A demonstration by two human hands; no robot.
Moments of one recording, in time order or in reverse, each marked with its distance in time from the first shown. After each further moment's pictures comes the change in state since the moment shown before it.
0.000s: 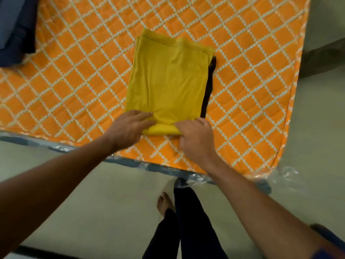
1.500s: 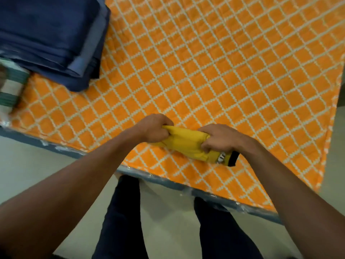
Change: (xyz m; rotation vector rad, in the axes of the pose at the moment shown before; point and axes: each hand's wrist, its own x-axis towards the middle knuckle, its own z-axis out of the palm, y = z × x) left_hand -0.021 -0.087 -0.097 -0.598 -0.168 -0.317; right_hand 0.136 -0.087 -0.067 0.167 -0.895 0.133
